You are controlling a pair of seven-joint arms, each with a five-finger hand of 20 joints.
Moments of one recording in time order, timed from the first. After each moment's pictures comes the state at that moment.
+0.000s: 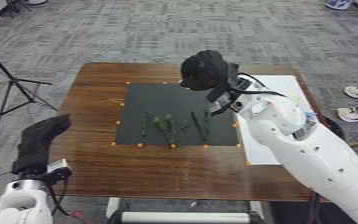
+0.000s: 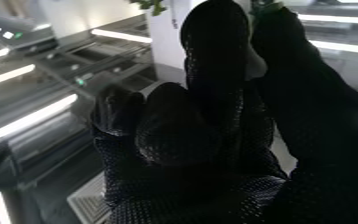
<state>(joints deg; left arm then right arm) 126.3 -51.9 -95.7 -113.5 51.2 26.7 17.6 -61.4 -53.3 48.1 -100.1 -124.8 8.1 -11.0</state>
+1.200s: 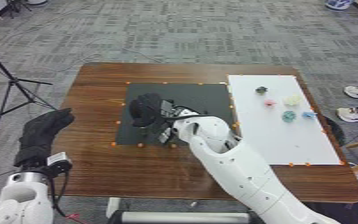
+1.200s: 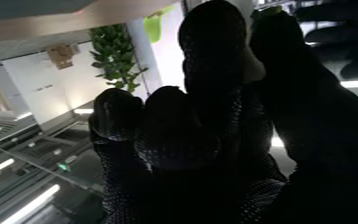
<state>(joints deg) 123.0 -50.9 -95.3 -111.8 46.8 22.5 17.9 -65.1 -81.2 48.2 -78.9 -143.4 -3.7 -18.5</state>
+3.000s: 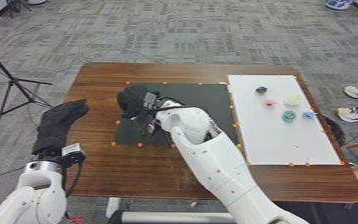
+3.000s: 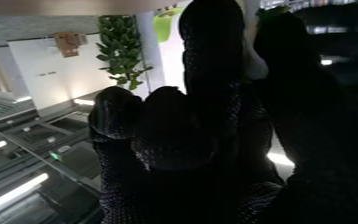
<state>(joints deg) 115.4 -49.7 -88.5 -109.8 46.8 21.8 18.1 -64.6 -95.7 58.7 -68.7 -163.2 -4.4 -23.8</state>
